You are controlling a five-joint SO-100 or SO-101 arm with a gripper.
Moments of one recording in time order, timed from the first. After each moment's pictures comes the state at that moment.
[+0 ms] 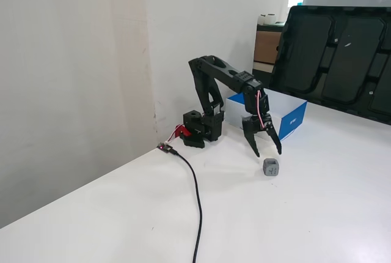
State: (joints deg) arm -6.7 105.7 125.5 59.9 -20.3
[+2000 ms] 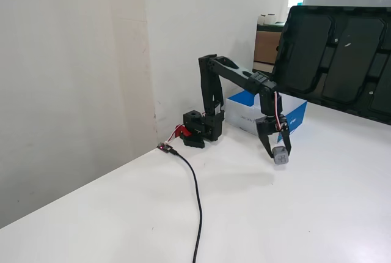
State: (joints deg) arm -13.1 93.3 110.5 61.9 -19.0
